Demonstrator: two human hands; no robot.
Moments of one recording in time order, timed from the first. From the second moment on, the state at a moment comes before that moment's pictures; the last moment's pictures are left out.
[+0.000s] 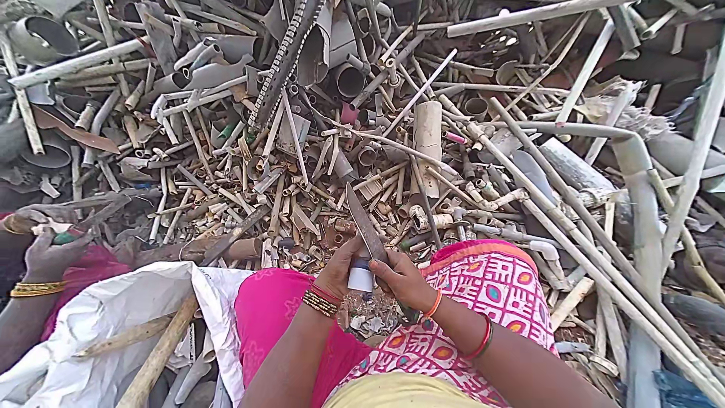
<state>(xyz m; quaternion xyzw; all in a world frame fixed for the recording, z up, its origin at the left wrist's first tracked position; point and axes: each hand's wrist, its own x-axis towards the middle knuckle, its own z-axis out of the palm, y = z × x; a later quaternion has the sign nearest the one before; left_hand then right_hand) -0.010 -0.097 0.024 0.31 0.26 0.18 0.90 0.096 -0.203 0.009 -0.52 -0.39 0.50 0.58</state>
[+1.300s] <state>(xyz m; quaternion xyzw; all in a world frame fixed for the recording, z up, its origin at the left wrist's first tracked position) -0.002 -0.077 -0.011 0.23 0.18 0.30 0.91 0.121 -0.204 -0.004 -0.65 -0.36 0.34 0.57</state>
